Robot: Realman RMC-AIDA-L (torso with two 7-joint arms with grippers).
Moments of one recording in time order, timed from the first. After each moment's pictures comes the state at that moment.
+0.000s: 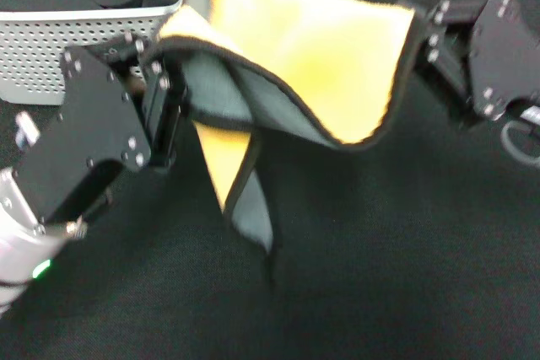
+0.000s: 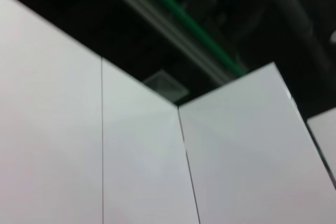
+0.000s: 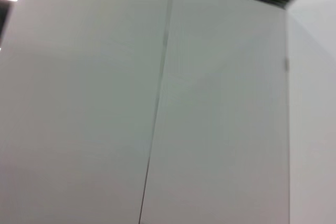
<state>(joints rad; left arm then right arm) -0.25 -2.10 1.71 0.37 0.37 1.93 -0.42 0.41 1.90 1.31 0.73 -0.49 1.56 -2.38</state>
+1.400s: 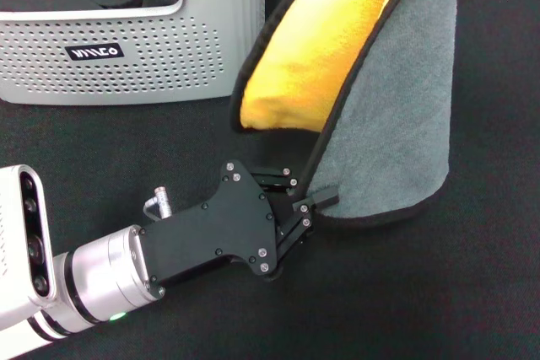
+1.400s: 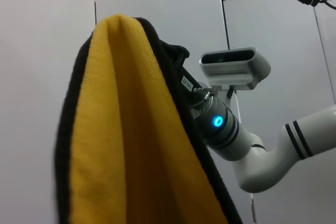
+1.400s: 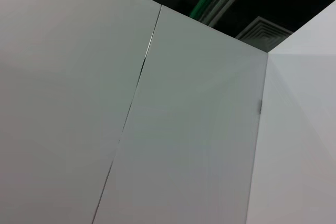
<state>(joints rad) -0.37 -2.11 1.77 0.19 0.68 1.74 -0.42 0.47 1.97 1.81 0.93 -0.82 1.55 -2.12</state>
